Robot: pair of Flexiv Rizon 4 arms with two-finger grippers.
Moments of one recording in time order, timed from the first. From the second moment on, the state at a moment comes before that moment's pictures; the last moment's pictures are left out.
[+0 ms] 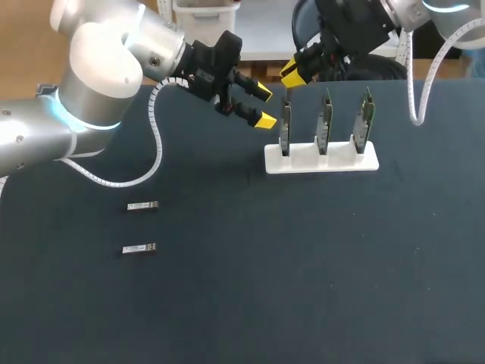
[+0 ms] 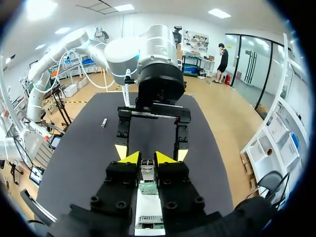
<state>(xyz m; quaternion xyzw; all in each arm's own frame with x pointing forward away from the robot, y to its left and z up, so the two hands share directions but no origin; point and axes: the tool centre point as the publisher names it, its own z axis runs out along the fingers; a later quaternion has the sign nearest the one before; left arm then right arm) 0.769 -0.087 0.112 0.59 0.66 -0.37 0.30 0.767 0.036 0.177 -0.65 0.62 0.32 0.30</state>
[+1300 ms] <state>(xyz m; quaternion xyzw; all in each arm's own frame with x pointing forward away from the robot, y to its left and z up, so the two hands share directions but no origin) 0.769 -0.087 0.112 0.59 0.66 -0.37 0.30 0.766 0.037 0.171 -0.64 0.63 0.33 0.30</state>
